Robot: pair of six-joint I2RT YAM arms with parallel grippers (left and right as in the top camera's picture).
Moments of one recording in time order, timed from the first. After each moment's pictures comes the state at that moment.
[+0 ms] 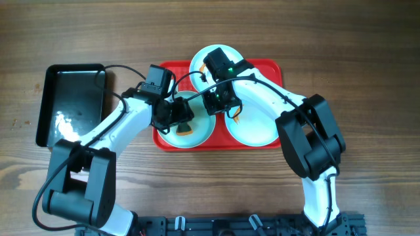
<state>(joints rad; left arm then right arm) -0.29 1.71 0.99 -0.58 0.31 -0.53 0.57 2.15 1.54 -0.79 -0.25 0.22</state>
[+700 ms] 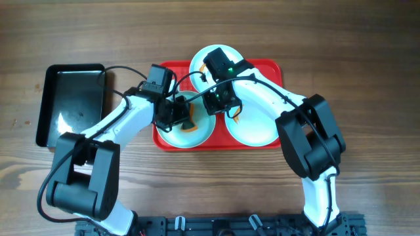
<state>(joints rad) -0.29 1.76 1.00 -0.53 0.35 -0.55 0.57 2.15 1.54 -0.79 -0.25 0.22</state>
